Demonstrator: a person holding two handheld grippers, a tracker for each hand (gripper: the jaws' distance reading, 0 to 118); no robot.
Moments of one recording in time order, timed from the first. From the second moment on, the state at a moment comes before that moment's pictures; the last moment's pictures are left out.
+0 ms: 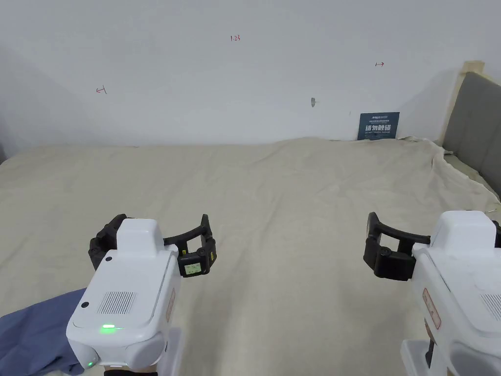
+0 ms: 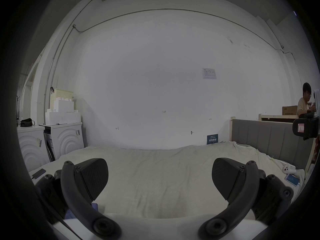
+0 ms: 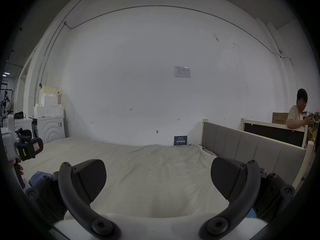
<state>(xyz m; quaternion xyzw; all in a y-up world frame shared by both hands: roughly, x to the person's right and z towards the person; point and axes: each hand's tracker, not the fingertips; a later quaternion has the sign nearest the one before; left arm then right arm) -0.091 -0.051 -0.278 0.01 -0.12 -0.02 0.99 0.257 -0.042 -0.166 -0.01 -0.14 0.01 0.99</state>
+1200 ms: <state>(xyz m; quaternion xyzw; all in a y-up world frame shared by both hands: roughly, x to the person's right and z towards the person) -0.091 -0.047 -0.277 0.02 -0.11 -0.03 0.99 0.223 -0.008 -0.147 -0.01 -0.14 0.02 0.99</state>
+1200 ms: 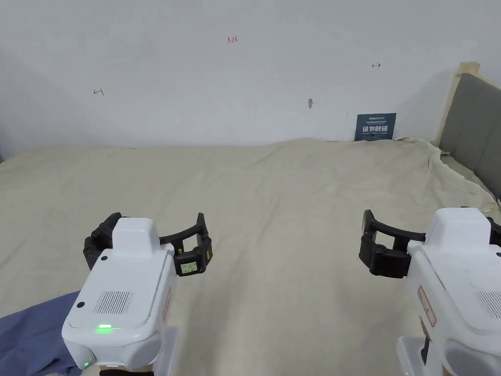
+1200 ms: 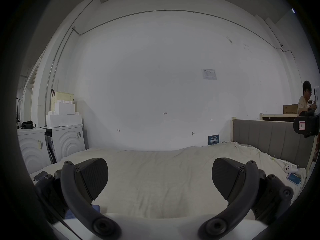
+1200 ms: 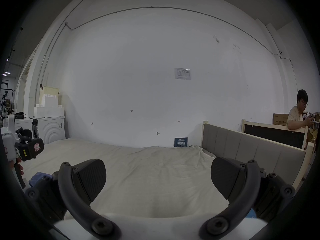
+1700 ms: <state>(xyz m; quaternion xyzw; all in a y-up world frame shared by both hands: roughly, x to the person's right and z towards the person) -0.090 -0.045 -0.278 0.02 -0.11 -0.03 0.99 0.233 -0.016 -0.152 0.00 -0.14 0.01 0.99</state>
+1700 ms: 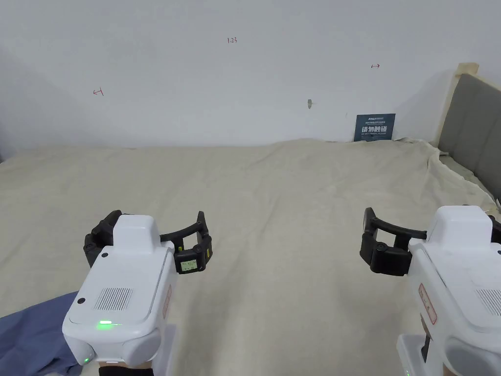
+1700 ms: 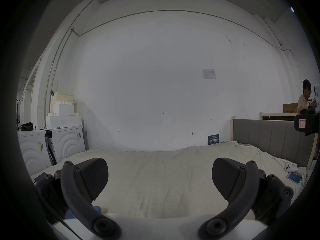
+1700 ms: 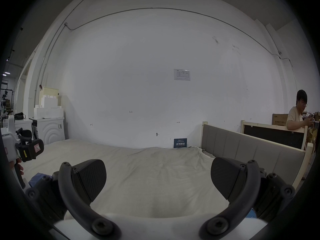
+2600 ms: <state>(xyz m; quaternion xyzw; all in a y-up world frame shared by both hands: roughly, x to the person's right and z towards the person) -0.096 -0.046 -0.282 0.01 -0.12 -0.02 0.99 0.238 0.018 -0.171 -0.23 -0.20 -0.13 0.94</state>
